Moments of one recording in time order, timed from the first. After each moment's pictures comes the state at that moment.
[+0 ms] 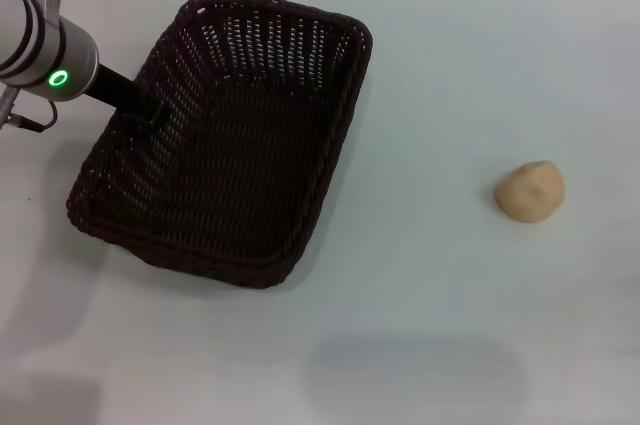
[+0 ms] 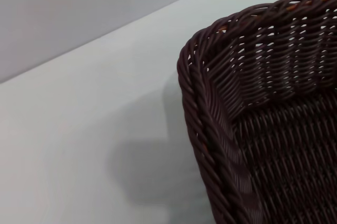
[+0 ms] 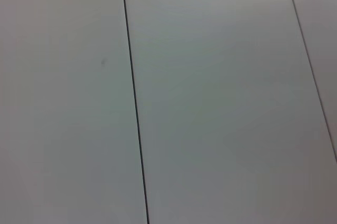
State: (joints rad) left arm -0.60 -2.06 -1.79 -1.26 2.79 -1.23 0.42; right arm 0.04 2.08 0.44 0.24 -1.69 -1.70 0.12
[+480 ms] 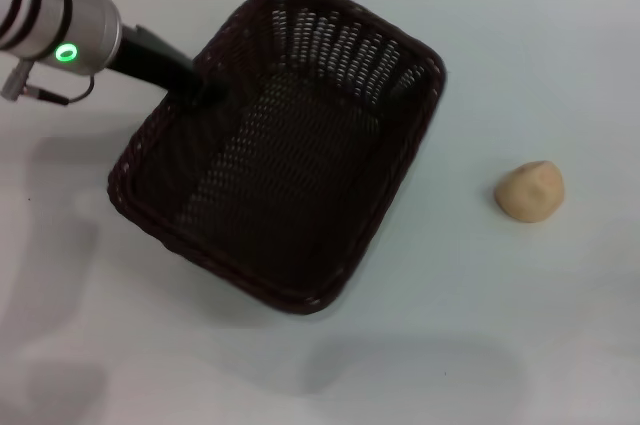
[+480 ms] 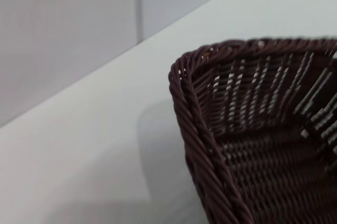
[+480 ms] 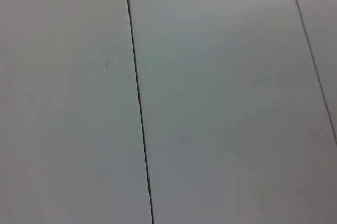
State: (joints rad) left arm -0.63 -2.06 -1.93 -1.28 2.51 -1.32 0.75; right arm 0.05 2.08 0.44 0.24 -1.70 -1.71 0.12
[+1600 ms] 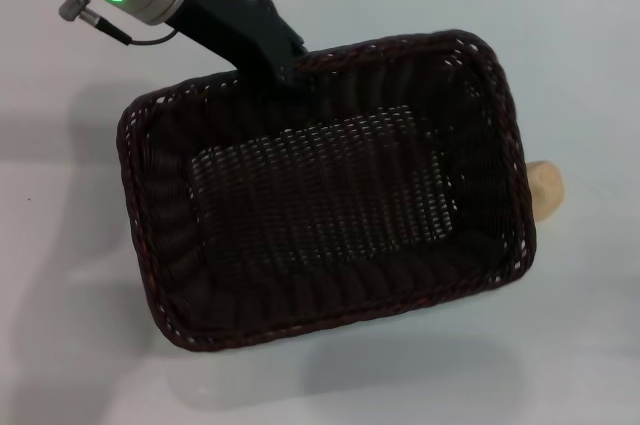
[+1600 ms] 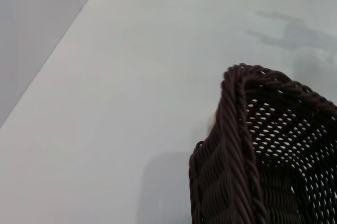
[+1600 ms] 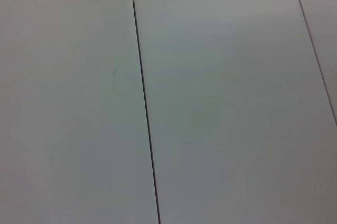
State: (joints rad) left arm -0.93 -2.03 -2.14 -1.00 2.39 -1.59 1.28; right arm 0.04 2.08 0.42 0.25 -1.70 -1.73 0.12
